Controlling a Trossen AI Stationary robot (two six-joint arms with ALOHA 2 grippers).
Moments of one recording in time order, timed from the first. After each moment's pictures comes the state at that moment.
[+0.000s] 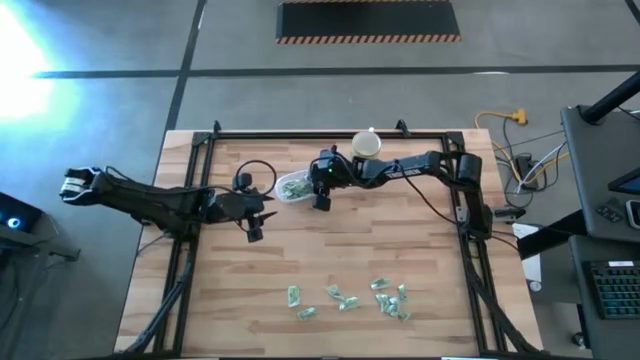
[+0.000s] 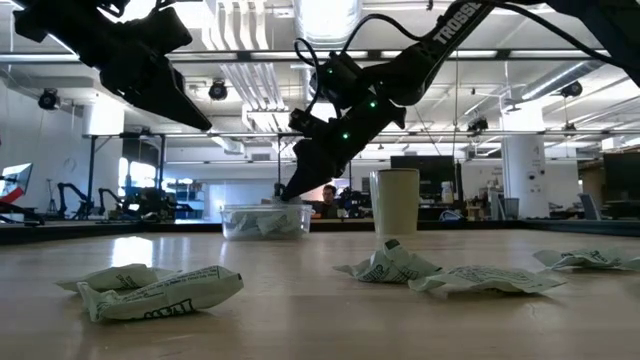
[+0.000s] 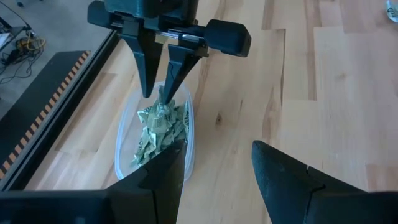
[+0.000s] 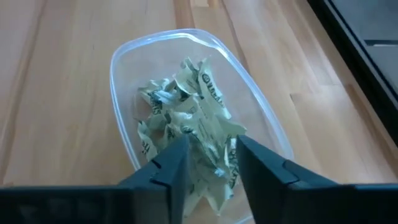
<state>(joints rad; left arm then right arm) -0.11 0.91 0.56 -0.27 -0.42 -0.05 -0.28 2.05 1.29 0.07 -0.01 -0.16</state>
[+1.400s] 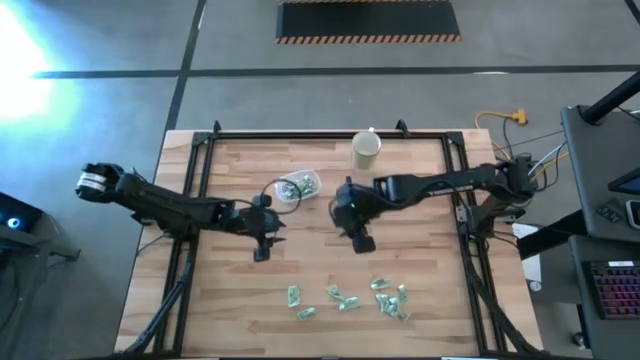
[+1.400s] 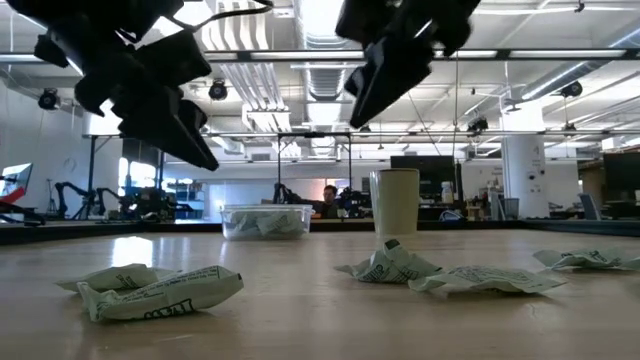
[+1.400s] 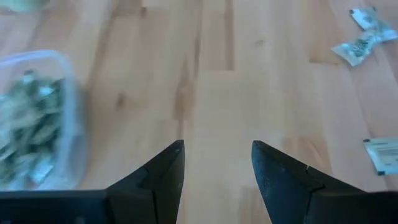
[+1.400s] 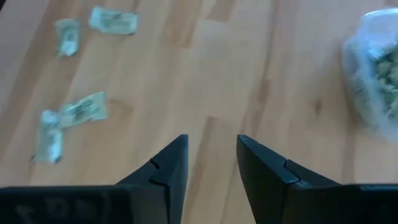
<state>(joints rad) -0.15 1.16 0.56 -0.13 -0.17 -0.13 0.01 1.69 1.28 -0.58 -0.19 -0.16</state>
